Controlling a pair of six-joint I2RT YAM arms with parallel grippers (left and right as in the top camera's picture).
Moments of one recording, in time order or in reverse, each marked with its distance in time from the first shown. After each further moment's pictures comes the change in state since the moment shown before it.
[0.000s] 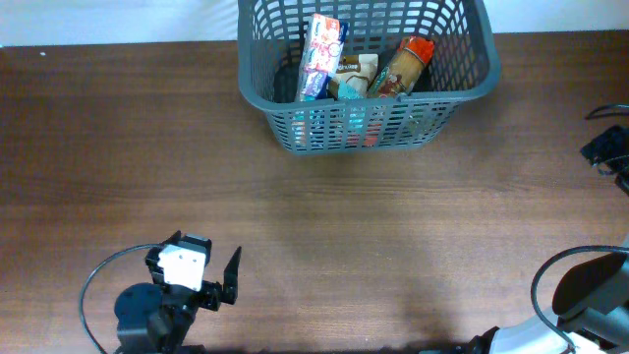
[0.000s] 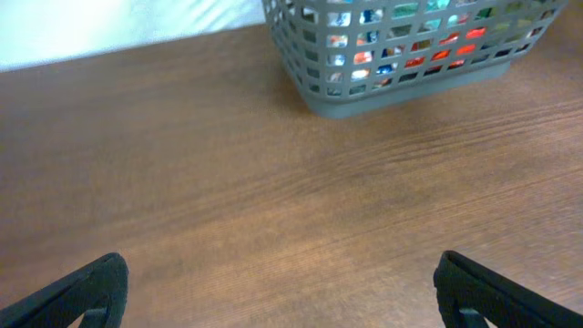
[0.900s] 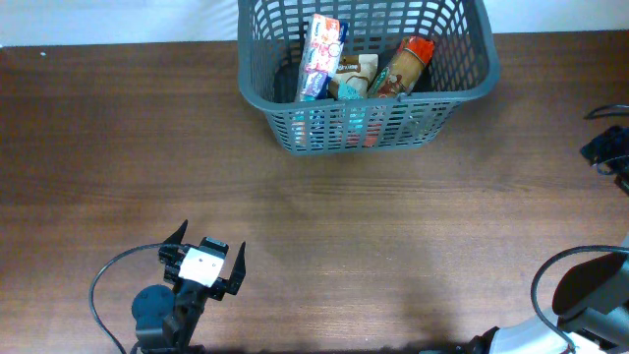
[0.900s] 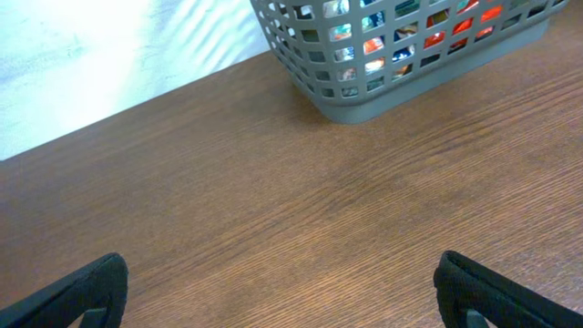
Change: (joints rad) left arm 0.000 -0.095 -0.254 0.281 -0.010 0.183; right arm 0.000 0.000 0.000 0.000 0.000 -0.001
